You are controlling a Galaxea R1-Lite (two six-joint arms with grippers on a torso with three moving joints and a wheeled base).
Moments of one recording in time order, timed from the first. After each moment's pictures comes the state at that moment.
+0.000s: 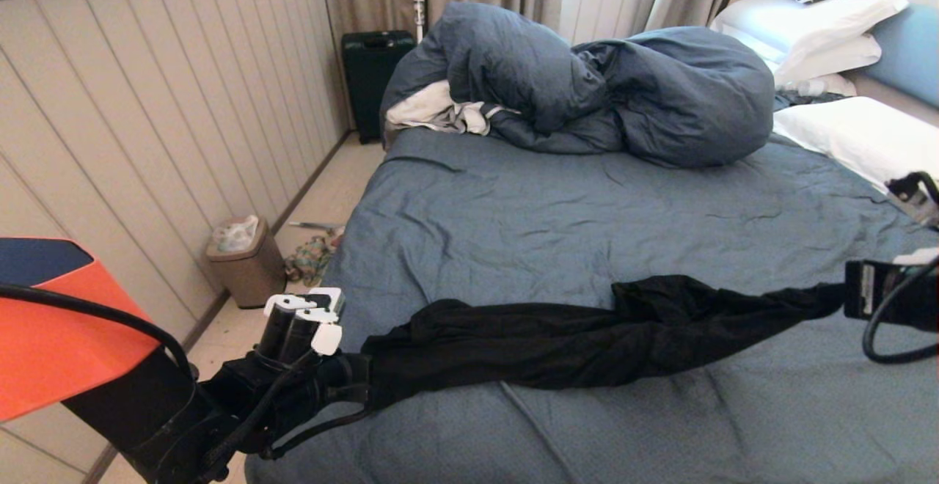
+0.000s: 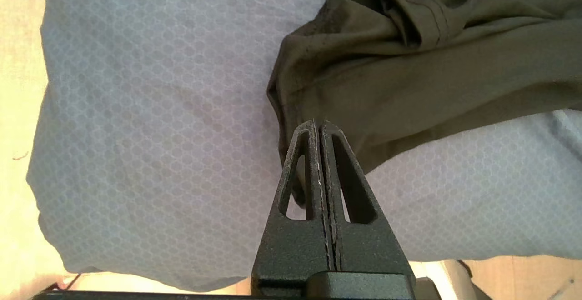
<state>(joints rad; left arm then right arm) -0.57 1.98 -0.53 -0.82 0.20 -0.33 -0.22 1.33 -0.85 0.14 0.12 0.04</state>
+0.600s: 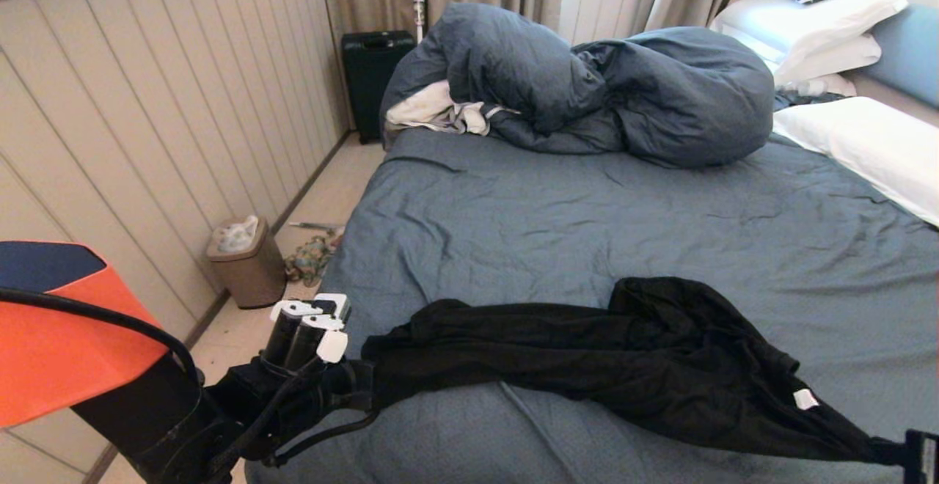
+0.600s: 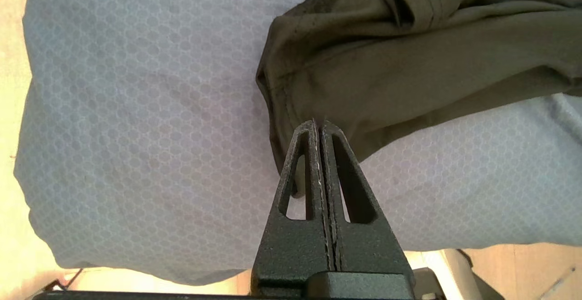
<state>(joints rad) -0.59 1.99 -0.52 -0.82 0.20 -0.33 -0.63 1.22 -0.33 -0.04 0.35 -0.22</state>
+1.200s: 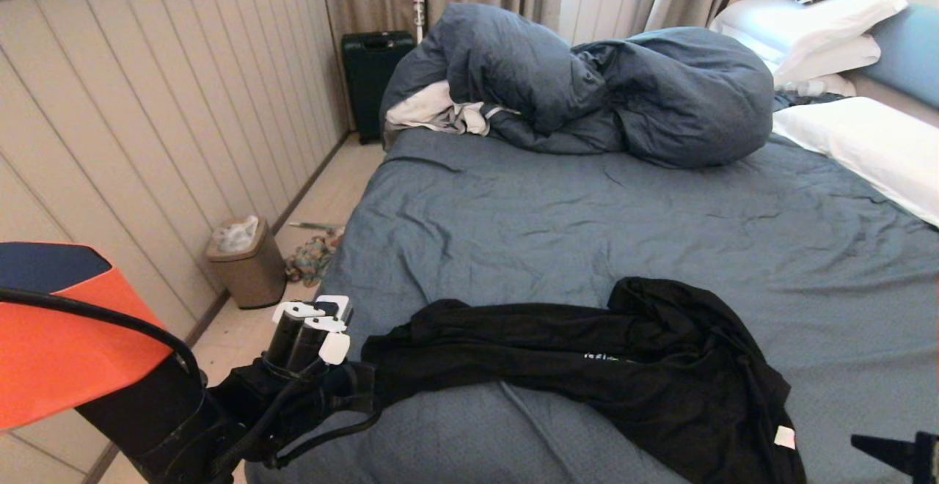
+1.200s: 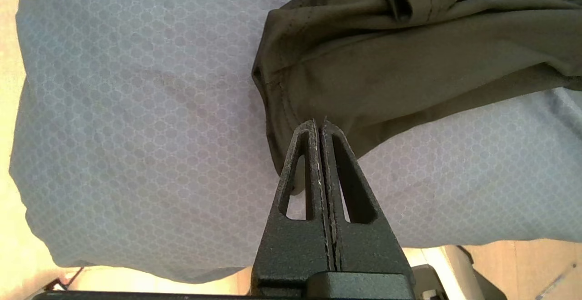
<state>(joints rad) -0.60 1.99 -0.52 -0.82 0.20 -0.33 -0.68 1.22 -0.35 -0.07 0.42 -0.24</state>
